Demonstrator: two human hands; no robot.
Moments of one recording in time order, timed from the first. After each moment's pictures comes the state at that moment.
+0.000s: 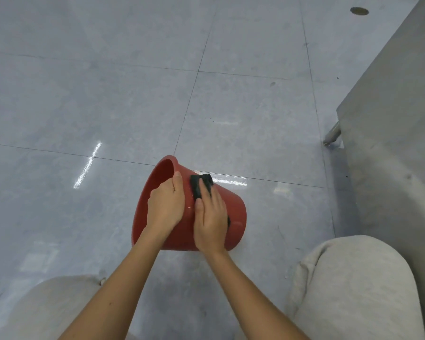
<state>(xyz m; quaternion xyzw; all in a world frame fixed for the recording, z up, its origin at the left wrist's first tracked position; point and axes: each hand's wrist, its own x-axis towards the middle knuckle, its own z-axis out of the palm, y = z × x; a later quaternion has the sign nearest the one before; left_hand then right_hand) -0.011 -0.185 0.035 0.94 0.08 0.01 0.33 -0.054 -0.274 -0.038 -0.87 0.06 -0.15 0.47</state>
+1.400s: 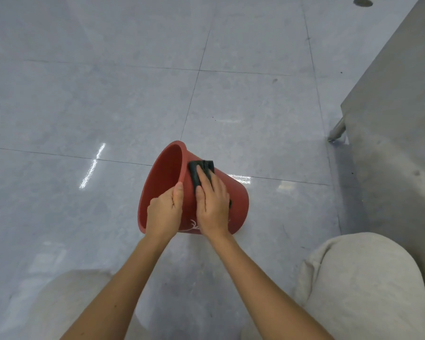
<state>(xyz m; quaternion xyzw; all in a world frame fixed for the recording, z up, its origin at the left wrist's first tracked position) -0.027 -0.171 0.018 0.94 0.02 0.06 0.33 -0.026 -0.280 -0.025 -0.88 0.03 -0.14 0.45</state>
